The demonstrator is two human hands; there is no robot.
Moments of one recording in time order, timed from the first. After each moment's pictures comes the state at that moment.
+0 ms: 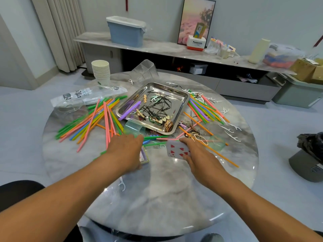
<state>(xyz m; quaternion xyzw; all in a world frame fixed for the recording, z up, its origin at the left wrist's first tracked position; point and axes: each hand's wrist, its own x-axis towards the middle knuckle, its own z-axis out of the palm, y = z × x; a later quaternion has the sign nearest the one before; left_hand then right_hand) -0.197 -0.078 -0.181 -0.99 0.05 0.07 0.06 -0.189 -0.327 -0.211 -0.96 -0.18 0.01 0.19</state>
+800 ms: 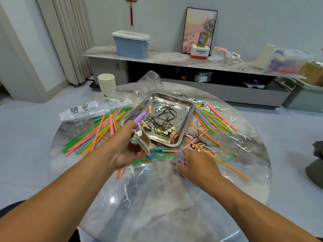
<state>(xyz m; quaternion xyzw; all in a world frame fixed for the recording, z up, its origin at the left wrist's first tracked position) -0.159 -0.059 -0.151 -0.47 -0.25 0.18 -0.83 -0.165 -0.289 -0.194 -0.98 -0.13 0.03 0.13</state>
